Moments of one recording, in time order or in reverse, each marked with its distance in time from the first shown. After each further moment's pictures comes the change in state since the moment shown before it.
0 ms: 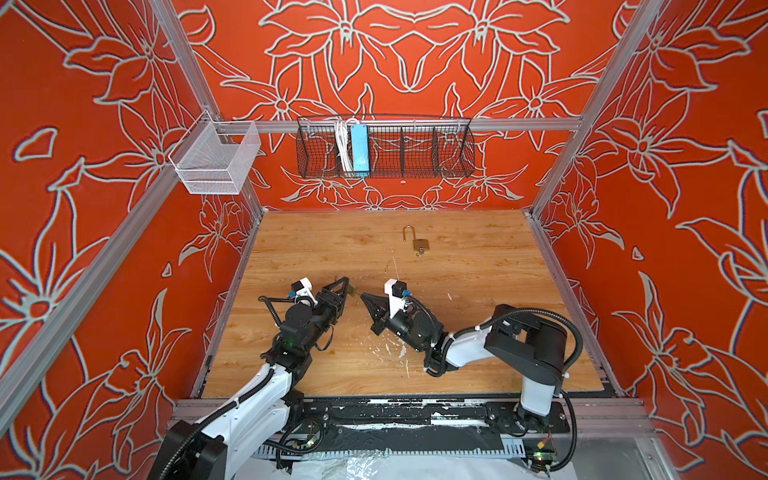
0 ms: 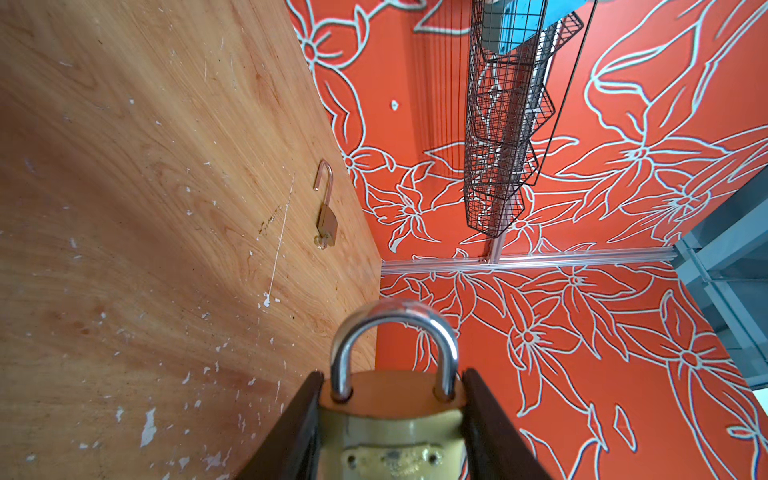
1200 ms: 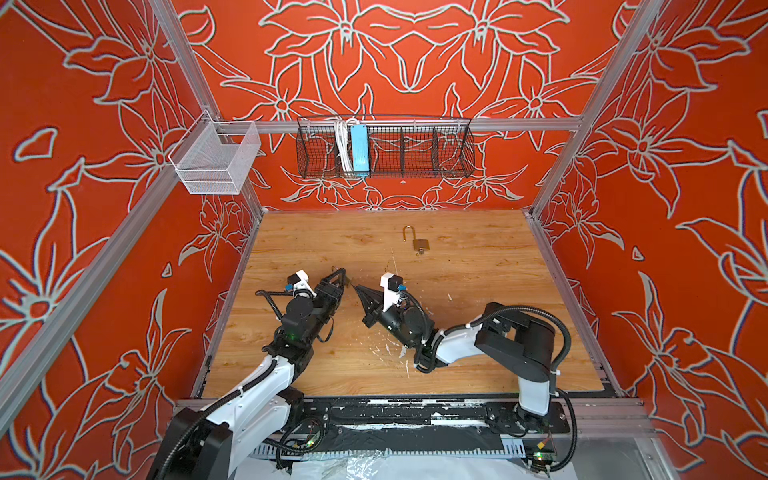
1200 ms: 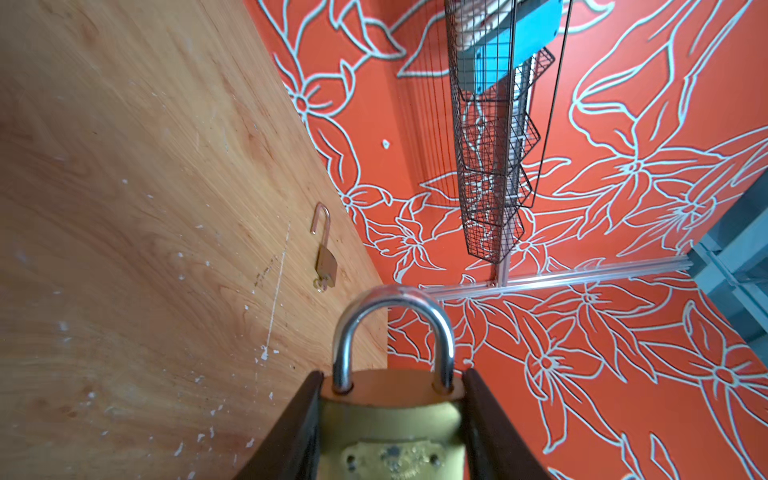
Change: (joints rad) left arm 0.010 0.051 0.054 0.016 -0.097 0.074; right arm 0.031 0.084 0.127 0.012 0.082 0.057
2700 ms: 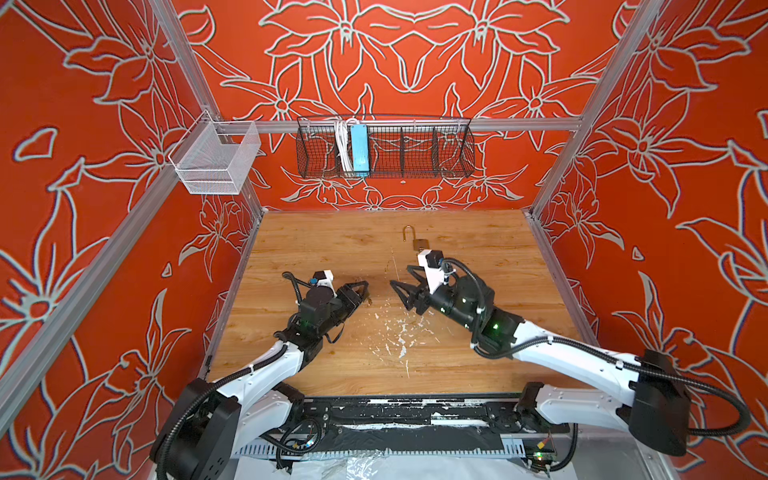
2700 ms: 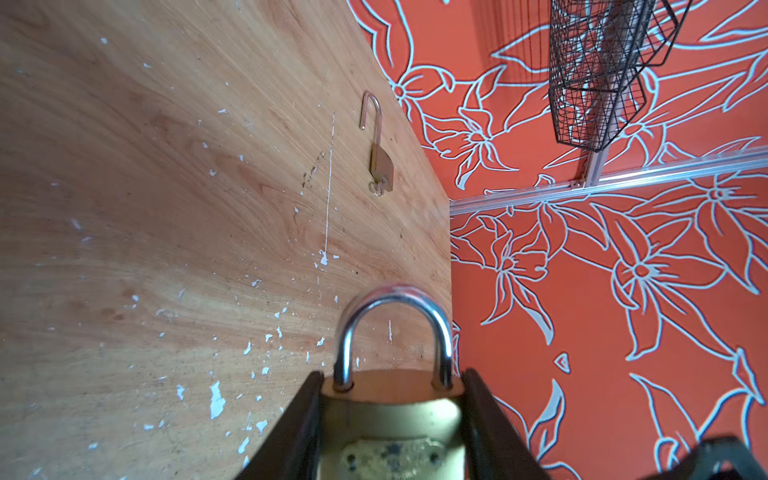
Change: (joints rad) left arm -0.077 0.166 0.099 -0.166 0.162 0.160; right arm -0.241 -0.745 -0.051 -1.004 -0.301 -0.209
